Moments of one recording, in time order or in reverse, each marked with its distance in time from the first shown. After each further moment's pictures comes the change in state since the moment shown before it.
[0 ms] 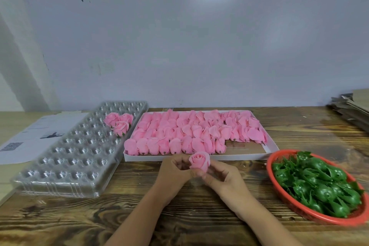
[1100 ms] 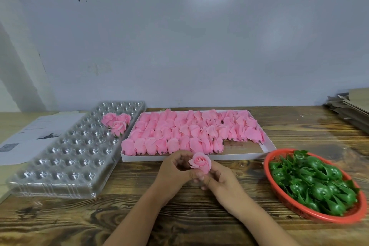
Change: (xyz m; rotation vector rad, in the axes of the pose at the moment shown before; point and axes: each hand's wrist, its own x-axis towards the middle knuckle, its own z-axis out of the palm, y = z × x) left_hand 0.001 0.001 0.002 0.080 0.021 -0.021; right_hand -0.001 0.003 0.002 -0.047 -0.018 0.083
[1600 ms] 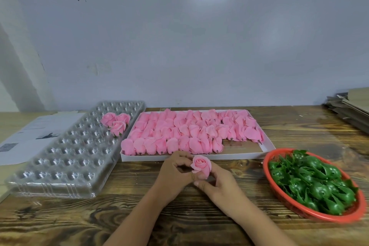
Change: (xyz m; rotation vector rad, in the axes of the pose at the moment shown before) left_hand -0.001 0.003 0.004 0.105 -0.001 0.013; right_hand -0.003 0.000 -0.001 -0.256 -0.028 -0.071
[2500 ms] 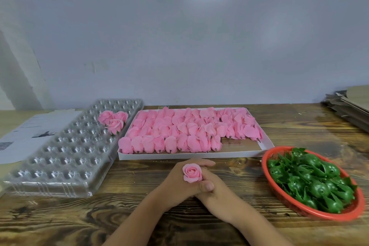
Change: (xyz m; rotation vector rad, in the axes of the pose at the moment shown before) left_hand -0.009 0.011 0.008 -0.029 -0.335 0.039; right_hand -0.003 -0.007 0.010 0.069 -0.182 0.000
